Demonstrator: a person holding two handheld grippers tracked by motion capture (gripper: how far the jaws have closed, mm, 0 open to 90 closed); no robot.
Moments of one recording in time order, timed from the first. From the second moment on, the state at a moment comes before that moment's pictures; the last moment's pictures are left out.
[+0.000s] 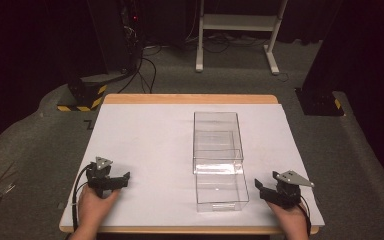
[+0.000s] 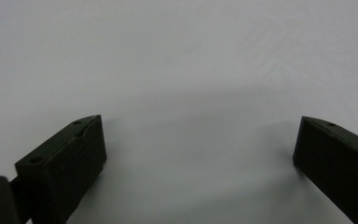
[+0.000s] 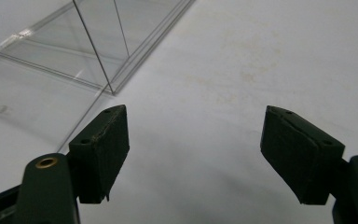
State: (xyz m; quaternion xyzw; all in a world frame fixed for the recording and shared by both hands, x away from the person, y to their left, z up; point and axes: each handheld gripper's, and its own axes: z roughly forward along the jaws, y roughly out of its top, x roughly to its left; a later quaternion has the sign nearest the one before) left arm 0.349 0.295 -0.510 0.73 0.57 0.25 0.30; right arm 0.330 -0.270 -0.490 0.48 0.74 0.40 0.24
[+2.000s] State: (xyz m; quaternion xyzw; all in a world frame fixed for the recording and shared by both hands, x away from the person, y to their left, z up) left arm 0.349 0.295 -0.510 0.73 0.57 0.25 0.30; right arm 0.260 -0.230 -0.431 0.39 0.74 0.49 0.23
